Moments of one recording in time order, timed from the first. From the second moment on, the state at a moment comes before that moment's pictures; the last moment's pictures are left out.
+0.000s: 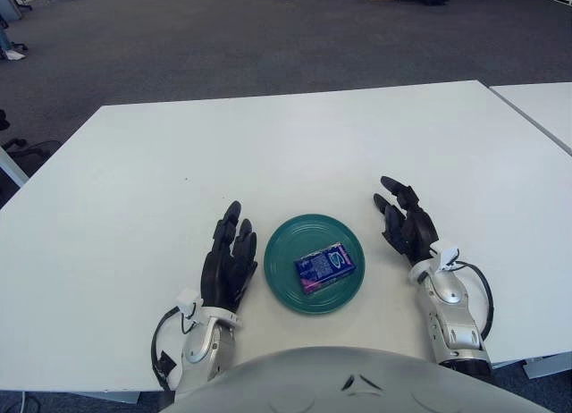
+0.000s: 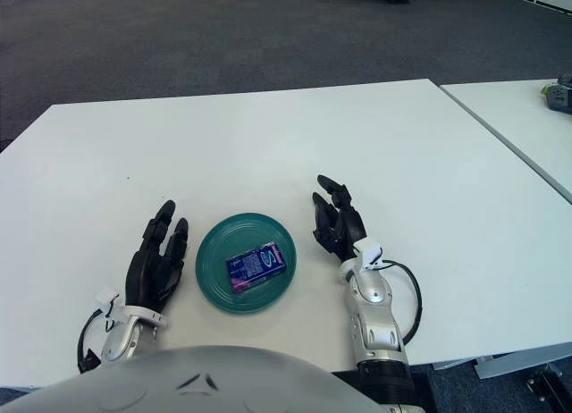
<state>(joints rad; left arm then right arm) 0.55 -0.15 -0.10 -0.15 -0.32 -0.15 -0.17 0.21 -0.04 0.01 0.05 0.01 -0.17 0.10</state>
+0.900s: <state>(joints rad) 0.58 -0.14 -0.20 -0.24 -0.14 -0.14 0.02 0.26 0.01 0.08 0.09 -0.15 -0.26 -0.11</state>
